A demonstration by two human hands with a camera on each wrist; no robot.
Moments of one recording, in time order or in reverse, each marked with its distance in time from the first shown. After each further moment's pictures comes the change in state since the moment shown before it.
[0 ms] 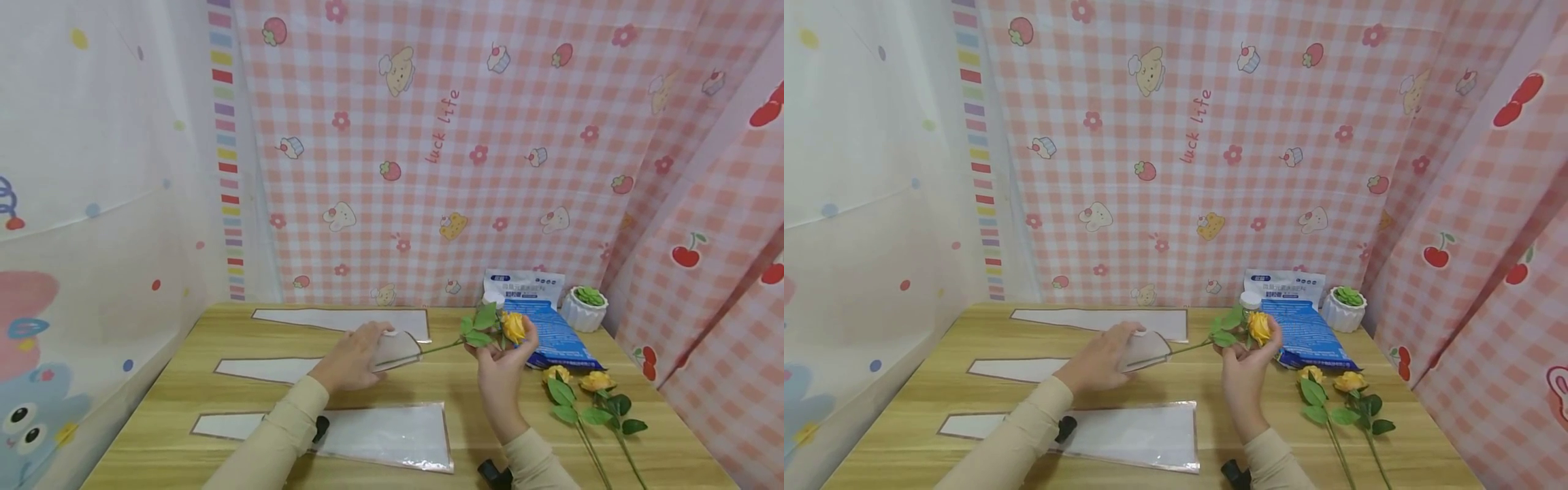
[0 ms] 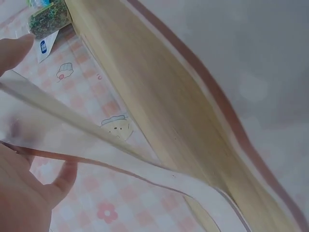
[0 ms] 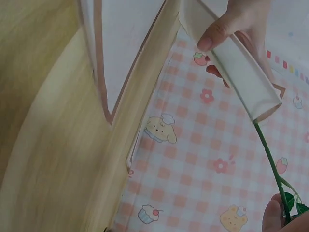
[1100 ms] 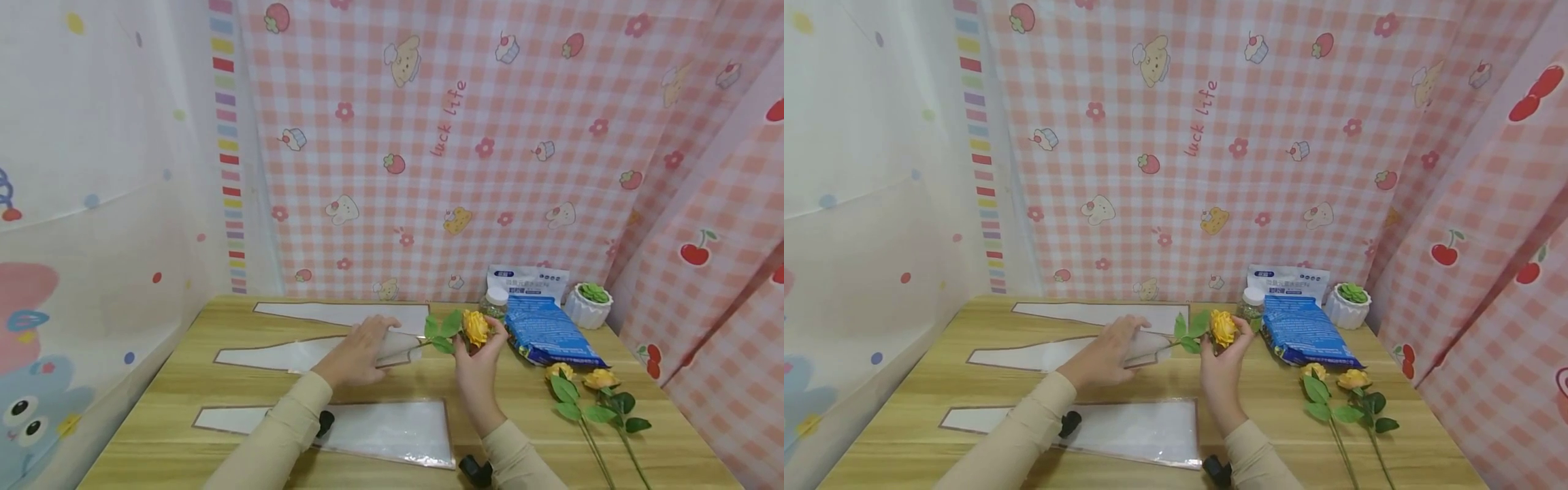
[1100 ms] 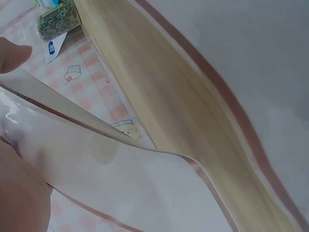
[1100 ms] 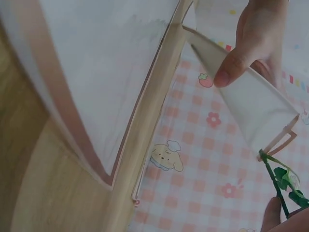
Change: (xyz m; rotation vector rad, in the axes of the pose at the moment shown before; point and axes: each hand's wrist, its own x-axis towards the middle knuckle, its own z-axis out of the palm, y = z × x) left_hand 0.004 0.004 -0.003 -0.082 -0.011 0.033; right_hand -0.009 0.021 0.031 -0.073 -0.021 0.096
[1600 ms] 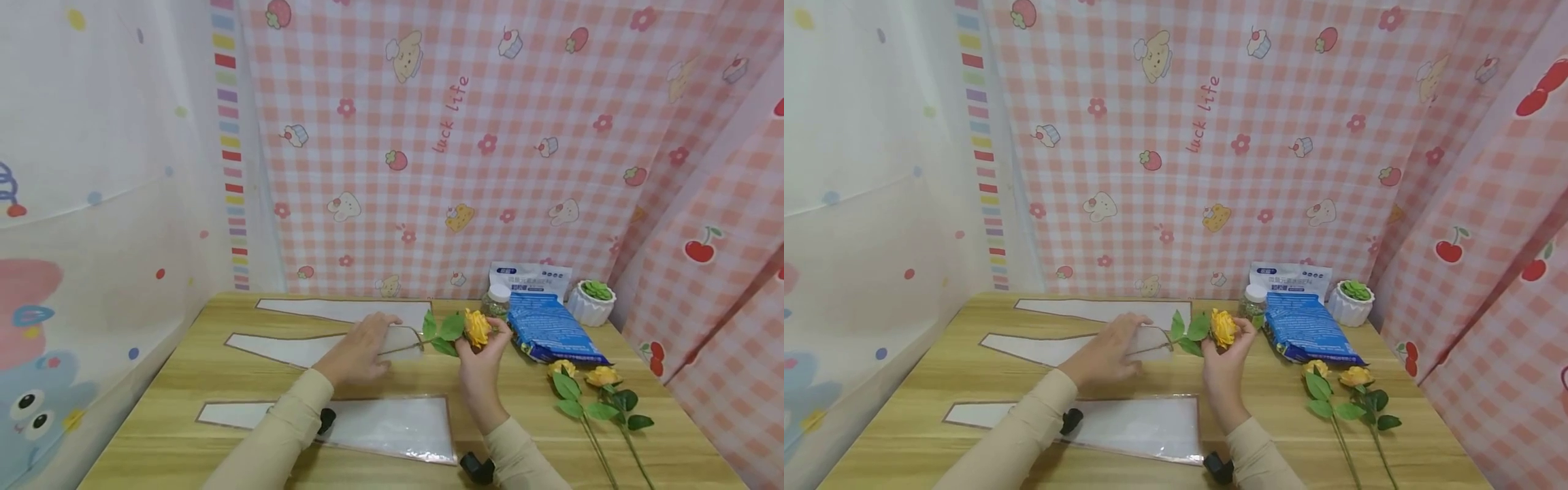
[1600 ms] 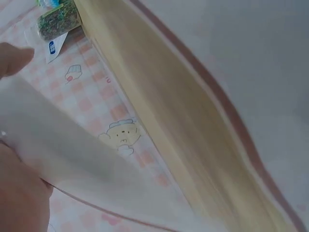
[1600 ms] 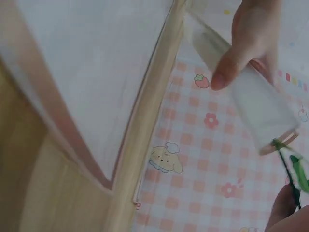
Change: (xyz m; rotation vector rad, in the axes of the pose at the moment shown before) left_hand -0.002 0.002 -0.002 0.033 0.016 0.014; right_hand -0.003 -0.006 0.000 0.108 0.012 0.017
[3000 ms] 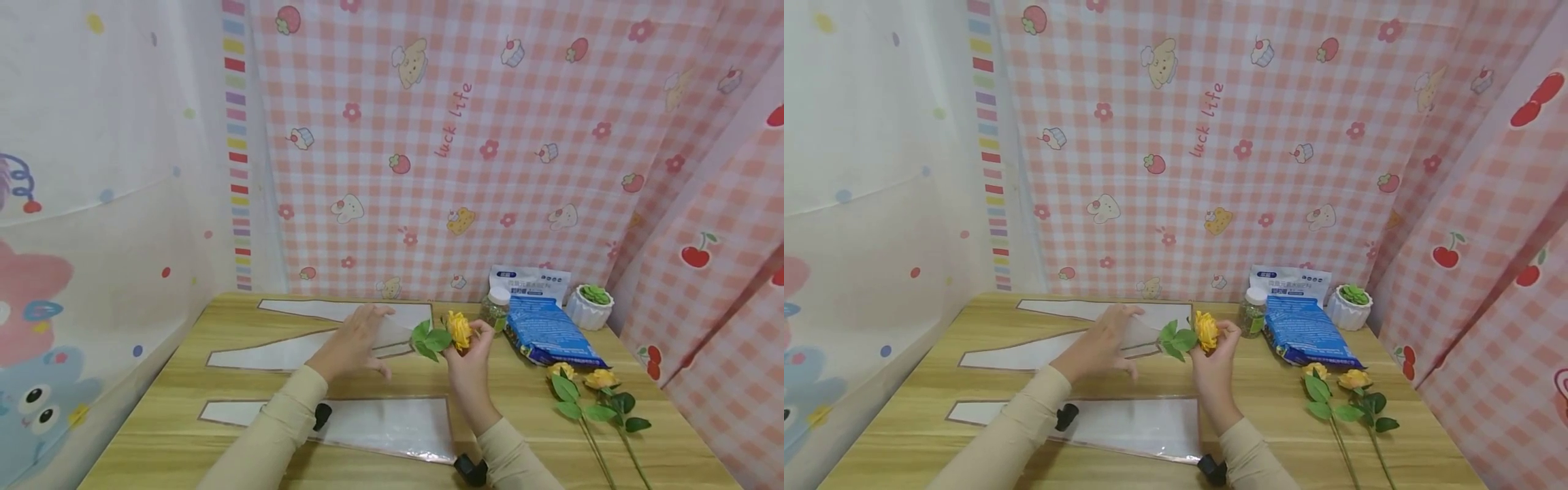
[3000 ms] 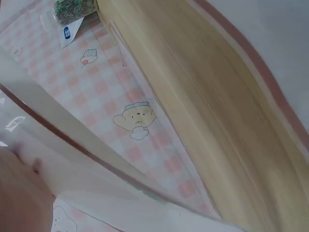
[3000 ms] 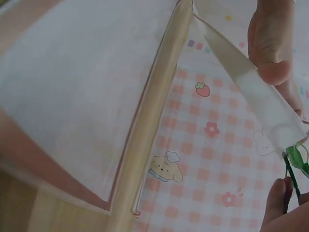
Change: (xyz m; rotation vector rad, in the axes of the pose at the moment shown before) left_hand -0.005 -0.003 -0.019 0.035 0.123 0.060; right_hand -0.008 0.006 0.013 -0.075 -0.106 0.023
